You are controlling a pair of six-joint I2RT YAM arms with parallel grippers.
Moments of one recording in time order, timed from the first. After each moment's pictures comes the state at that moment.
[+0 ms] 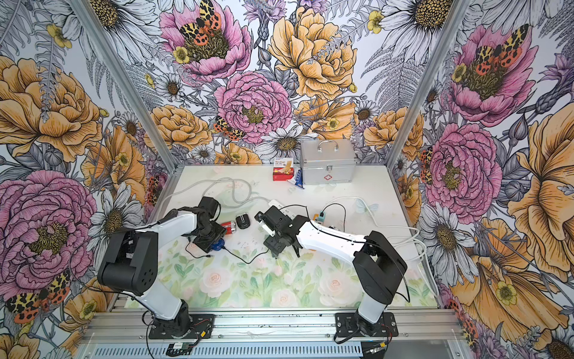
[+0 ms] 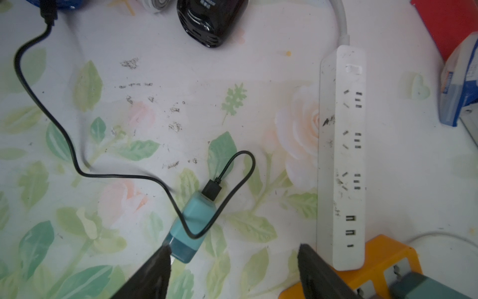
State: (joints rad) left arm -0.19 1.65 0.96 -0.76 -0.04 -1.16; right arm 0.87 1.69 1.21 -0.60 0.13 -0.10
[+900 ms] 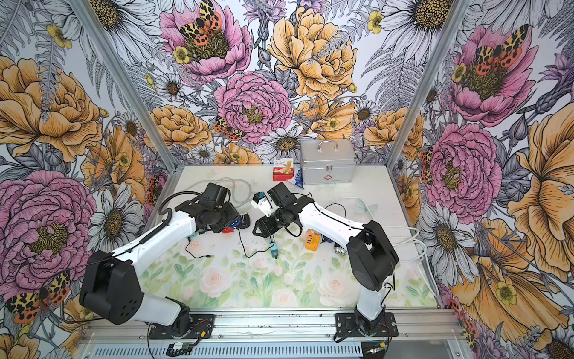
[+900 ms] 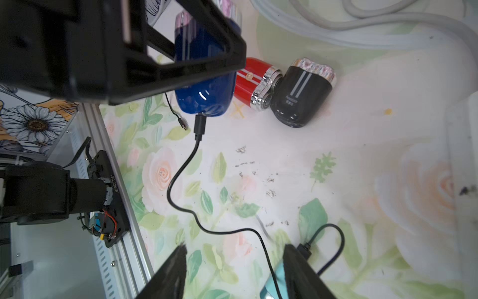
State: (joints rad) left arm -0.42 1.44 1.11 -0.70 -0.08 -1.01; right arm 0.70 1.82 1.42 -0.58 -0.55 0.12
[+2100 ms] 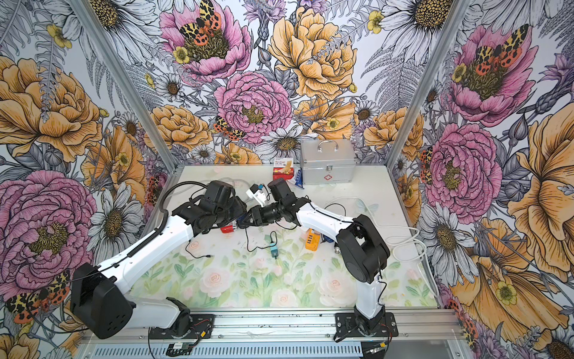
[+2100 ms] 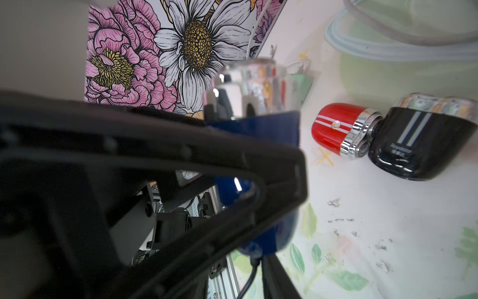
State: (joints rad) left arm -0.53 1.36 1.15 -0.66 -0.15 -0.95; right arm 0.68 1.89 1.38 -0.15 -0.90 0.55
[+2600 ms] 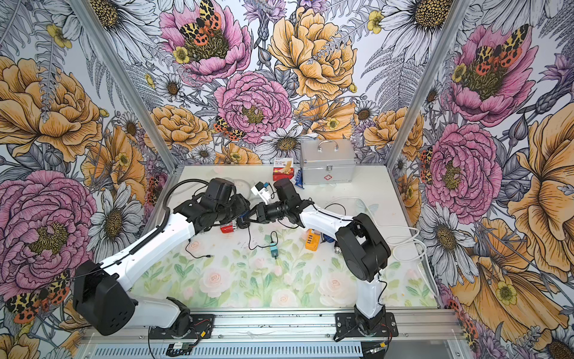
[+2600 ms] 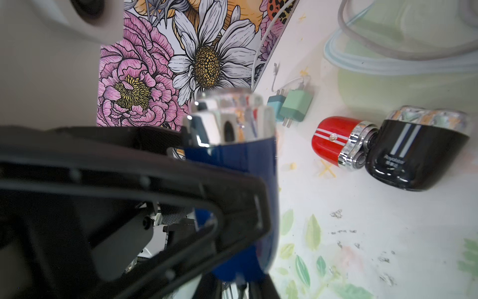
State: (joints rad) left arm -0.53 1.39 1.18 -0.64 -0.09 -0.94; right arm 0.65 1.89 1.31 0.05 -0.94 0.67
